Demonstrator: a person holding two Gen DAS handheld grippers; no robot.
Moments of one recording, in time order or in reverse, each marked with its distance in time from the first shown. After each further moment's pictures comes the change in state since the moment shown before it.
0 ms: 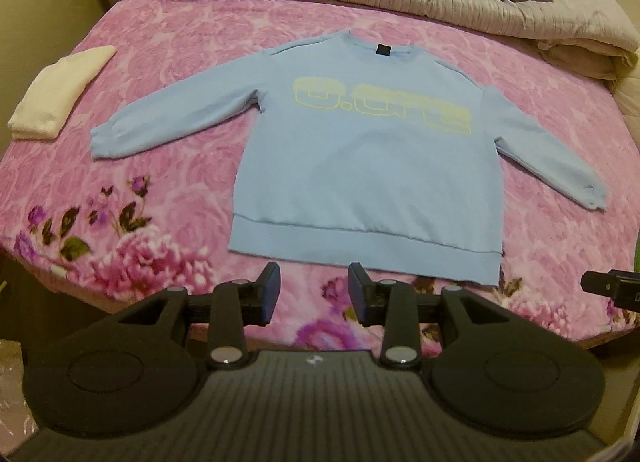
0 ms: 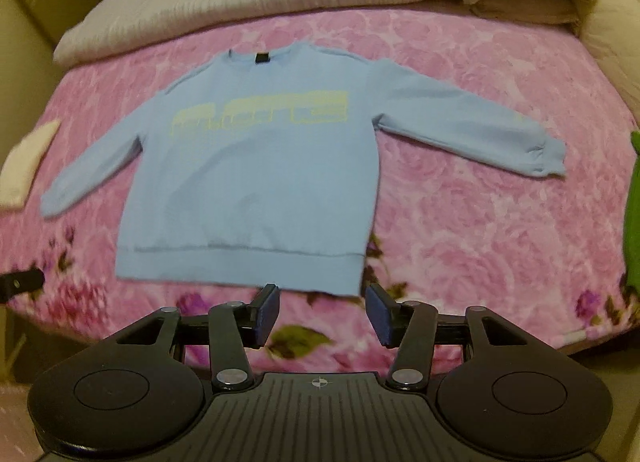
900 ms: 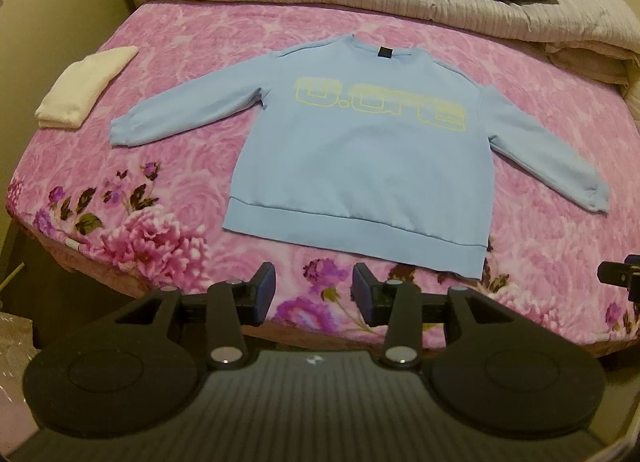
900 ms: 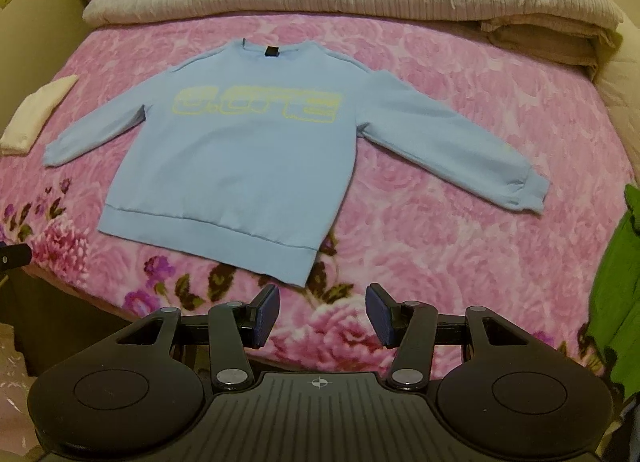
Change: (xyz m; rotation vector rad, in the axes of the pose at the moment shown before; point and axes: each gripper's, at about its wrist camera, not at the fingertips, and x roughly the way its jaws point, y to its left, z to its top) left arm -0.030 -0.056 -0.027 -0.040 -0.018 0.079; right arm -0.034 -0.044 -0.003 -0.156 -0.002 -0.010
